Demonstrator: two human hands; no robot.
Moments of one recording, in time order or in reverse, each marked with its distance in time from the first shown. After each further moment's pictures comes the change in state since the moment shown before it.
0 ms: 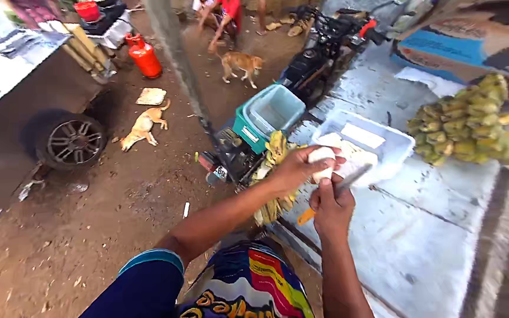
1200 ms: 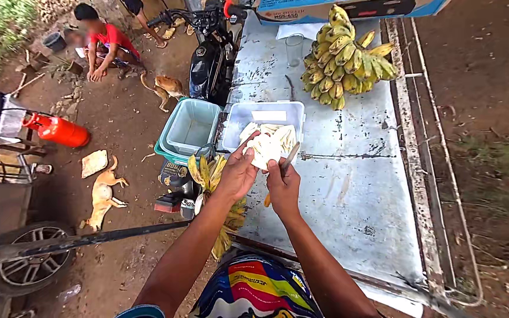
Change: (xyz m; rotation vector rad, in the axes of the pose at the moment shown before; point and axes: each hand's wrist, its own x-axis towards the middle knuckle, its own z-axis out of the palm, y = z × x) left_hand 0.118 -0.075 0.056 -0.444 -0.133 -0.091; right_hand 0.071 0.034 -0.092 0.034 0.366 0.033
